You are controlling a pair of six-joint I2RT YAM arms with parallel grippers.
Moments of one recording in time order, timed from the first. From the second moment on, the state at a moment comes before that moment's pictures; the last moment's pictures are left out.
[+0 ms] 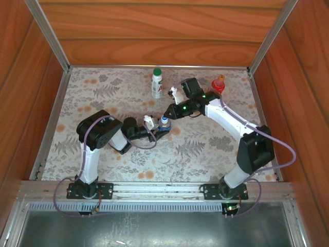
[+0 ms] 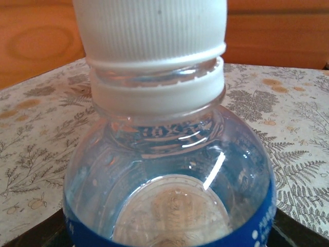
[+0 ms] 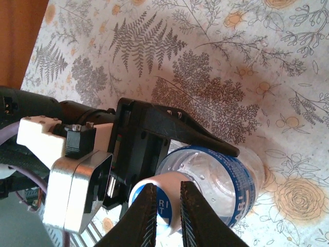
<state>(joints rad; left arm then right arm) -0.65 2.07 0.56 1.40 0.63 0.09 0.56 1.61 1.29 -0.69 -0.56 0.16</state>
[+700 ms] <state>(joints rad) -0.71 1.87 0.46 1.21 0.53 0.27 0.61 1.30 1.14 -0.73 -0.45 -0.18</state>
